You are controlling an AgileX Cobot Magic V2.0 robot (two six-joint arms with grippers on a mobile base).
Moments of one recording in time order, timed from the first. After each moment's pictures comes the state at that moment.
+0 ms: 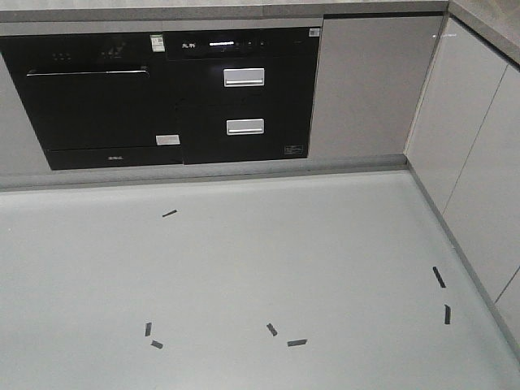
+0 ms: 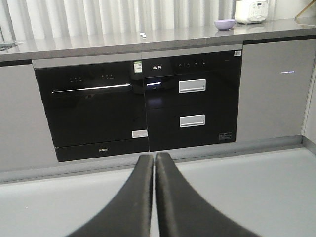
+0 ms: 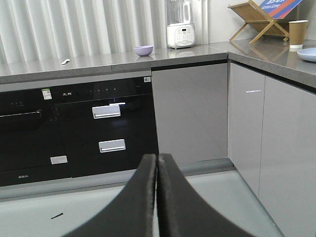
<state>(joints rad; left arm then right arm) 0.00 -0.01 0.03 0.05 0.16 -0.08 -0.04 -0.01 0.03 -0.03 0.08 0.13</state>
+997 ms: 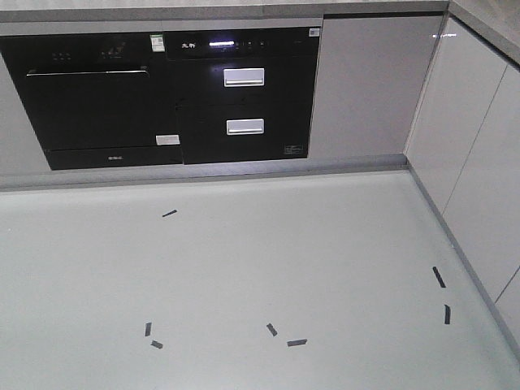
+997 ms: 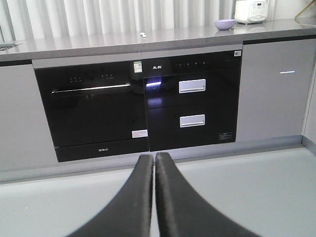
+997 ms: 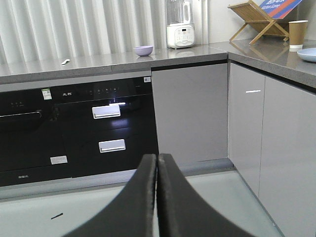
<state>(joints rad) 0.00 -0.01 0.03 0.05 0.16 -0.08 -0.04 -0.01 0.03 -0.03 0.08 0.13</state>
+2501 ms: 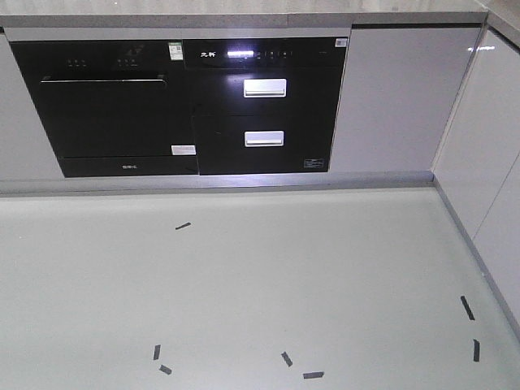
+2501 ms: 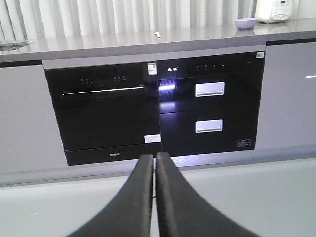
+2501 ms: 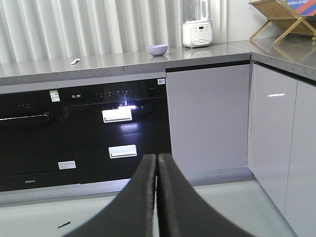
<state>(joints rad) 0.00 -0.01 0.03 0.05 0.16 -0.08 -0.04 -0.01 0.03 -0.03 0.08 0.13</state>
